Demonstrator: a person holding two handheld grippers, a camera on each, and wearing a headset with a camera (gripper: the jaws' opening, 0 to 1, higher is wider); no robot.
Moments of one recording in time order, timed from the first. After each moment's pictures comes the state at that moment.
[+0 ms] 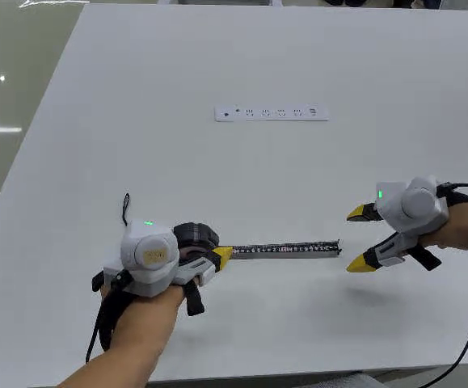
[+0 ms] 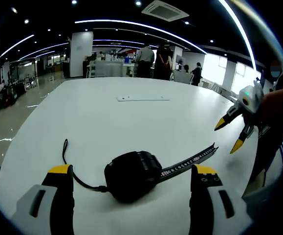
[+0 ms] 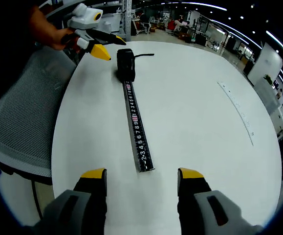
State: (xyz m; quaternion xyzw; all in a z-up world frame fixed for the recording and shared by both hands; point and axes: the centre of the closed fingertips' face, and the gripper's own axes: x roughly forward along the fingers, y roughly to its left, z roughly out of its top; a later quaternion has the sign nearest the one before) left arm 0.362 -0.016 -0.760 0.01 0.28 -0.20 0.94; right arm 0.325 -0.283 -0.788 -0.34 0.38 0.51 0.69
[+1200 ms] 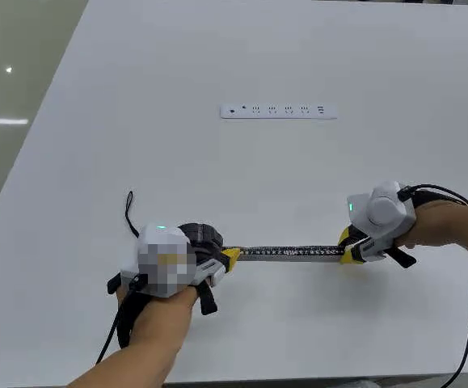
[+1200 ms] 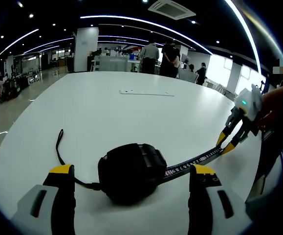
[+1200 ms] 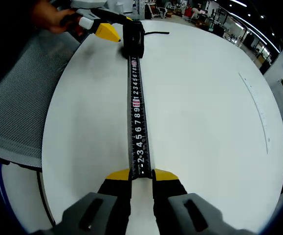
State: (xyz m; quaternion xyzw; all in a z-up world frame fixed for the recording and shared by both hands) left arm 0.368 -0.023 -0.785 -0.01 0.30 -0.18 0.94; right arm 0.332 -0.283 -0.836 -0.37 0.43 0.53 0.63
